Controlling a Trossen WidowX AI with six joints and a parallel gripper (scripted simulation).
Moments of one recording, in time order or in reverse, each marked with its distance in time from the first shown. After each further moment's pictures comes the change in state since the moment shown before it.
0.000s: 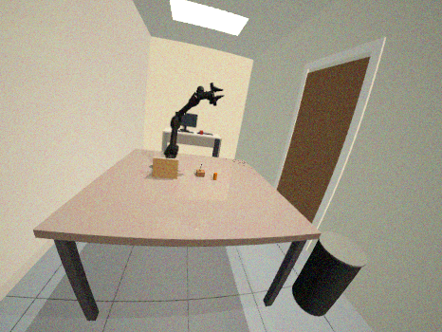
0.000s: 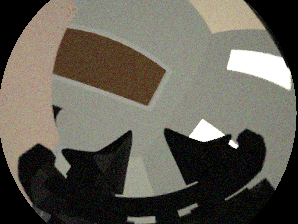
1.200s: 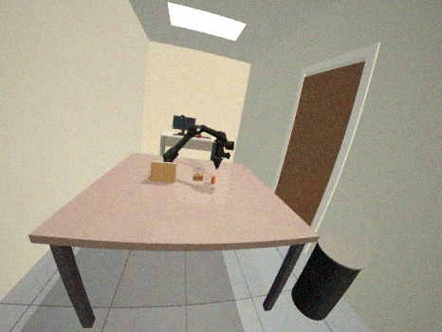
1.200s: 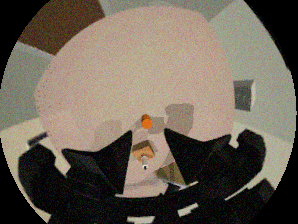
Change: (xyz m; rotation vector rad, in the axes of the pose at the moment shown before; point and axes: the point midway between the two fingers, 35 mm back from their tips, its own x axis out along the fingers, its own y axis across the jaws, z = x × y) arm -0.081 0.535 0.024 1.486 1.384 1.604
